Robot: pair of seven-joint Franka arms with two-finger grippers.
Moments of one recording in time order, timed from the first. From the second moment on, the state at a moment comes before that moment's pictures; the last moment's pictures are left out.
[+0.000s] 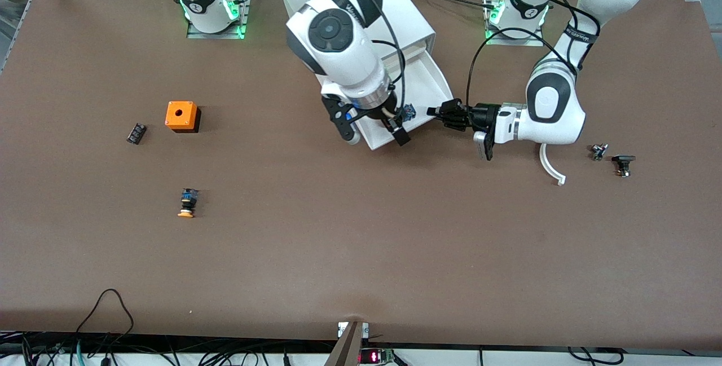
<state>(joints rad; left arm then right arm) 0.13 0.38 -0.35 -2.20 -1.19 1.95 0.93 0.74 0.69 0.12 -1.16 0.17 2.07 1.82</state>
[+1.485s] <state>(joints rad) 0.24 0.36 -0.38 -1.54 -0.41 1.41 0.15 0.84 0.79 0.10 -1.19 0.07 2.09 1.88</state>
